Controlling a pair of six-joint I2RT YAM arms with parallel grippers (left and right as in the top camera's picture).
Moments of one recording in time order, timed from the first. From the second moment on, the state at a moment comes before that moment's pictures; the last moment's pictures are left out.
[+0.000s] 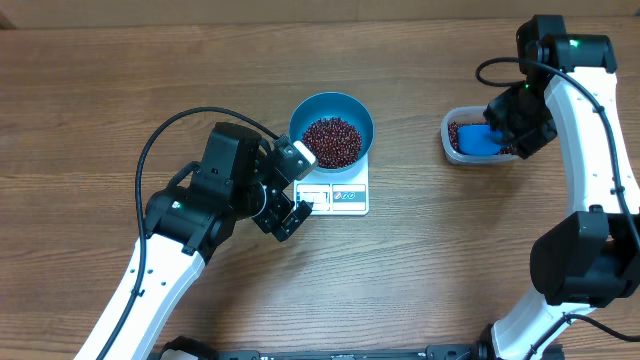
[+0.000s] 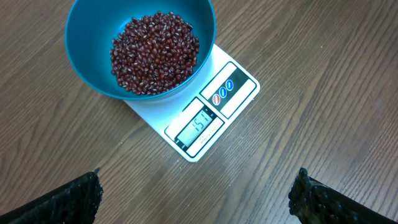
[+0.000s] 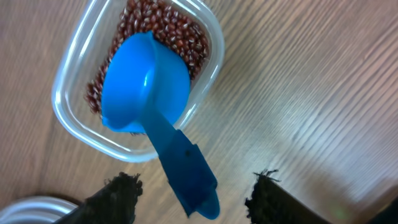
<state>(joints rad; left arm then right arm) -0.40 1.23 1.10 -0.82 0.25 0.37 -0.06 1.91 1.86 -1.47 0.11 0.90</state>
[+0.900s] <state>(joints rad) -0.40 1.23 1.10 -0.82 0.25 0.37 -0.06 1.91 1.86 -1.59 0.14 0.89</state>
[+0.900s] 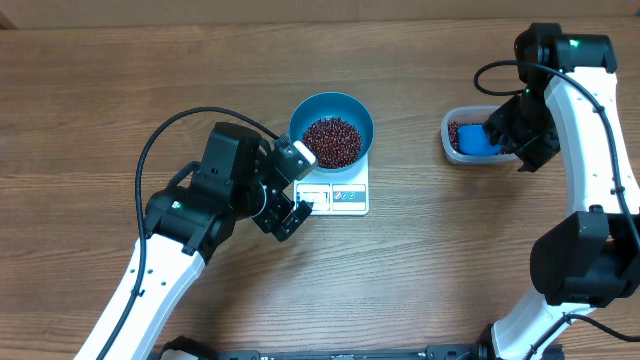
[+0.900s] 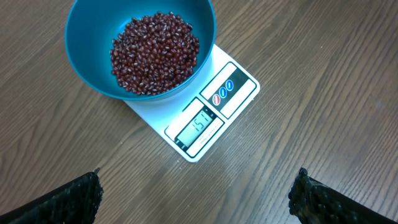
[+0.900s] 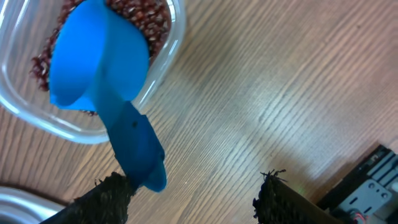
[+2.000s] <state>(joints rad) -0.40 1.23 1.10 -0.82 0.25 0.37 -0.02 1.91 1.86 -1.64 0.14 1.03</state>
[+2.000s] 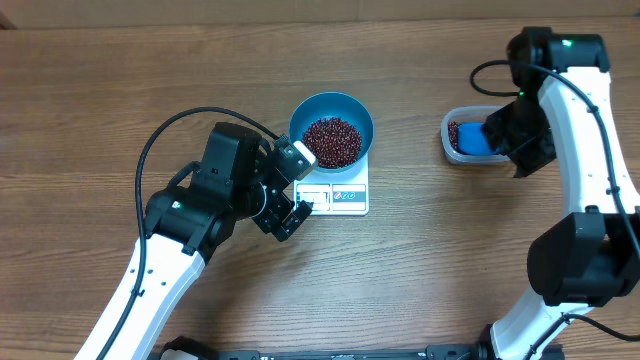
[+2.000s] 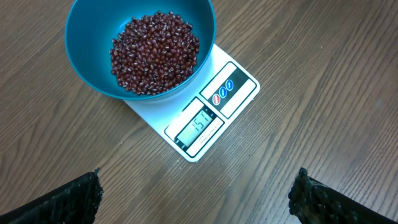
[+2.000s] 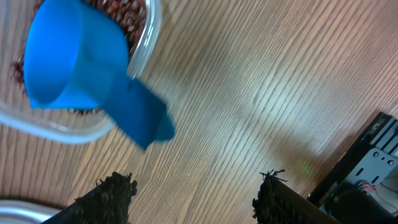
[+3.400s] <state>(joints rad) -0.40 1.23 1.10 -0.82 0.25 0.37 0.05 1.90 2.19 -1.63 0.01 0.33</state>
